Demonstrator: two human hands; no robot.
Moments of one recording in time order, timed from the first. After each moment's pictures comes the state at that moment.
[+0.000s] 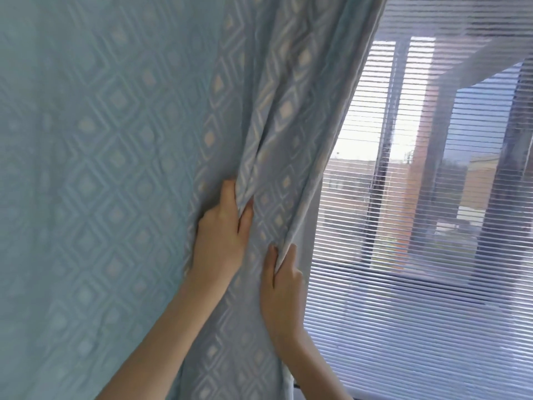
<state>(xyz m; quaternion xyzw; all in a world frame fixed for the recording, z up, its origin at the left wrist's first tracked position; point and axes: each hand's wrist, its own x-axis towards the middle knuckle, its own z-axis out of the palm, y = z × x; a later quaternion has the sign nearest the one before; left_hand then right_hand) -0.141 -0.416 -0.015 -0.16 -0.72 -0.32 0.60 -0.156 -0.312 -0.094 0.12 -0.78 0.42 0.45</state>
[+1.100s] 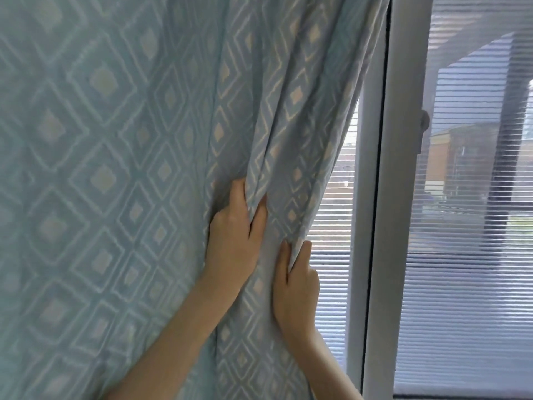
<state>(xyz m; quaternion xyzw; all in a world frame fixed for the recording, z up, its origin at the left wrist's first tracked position) -0.222 -0.600 -0.011 -0.29 -0.69 -0.38 0.54 -0.238 -0.504 -0.099 0.04 -0.74 0.43 0.52</state>
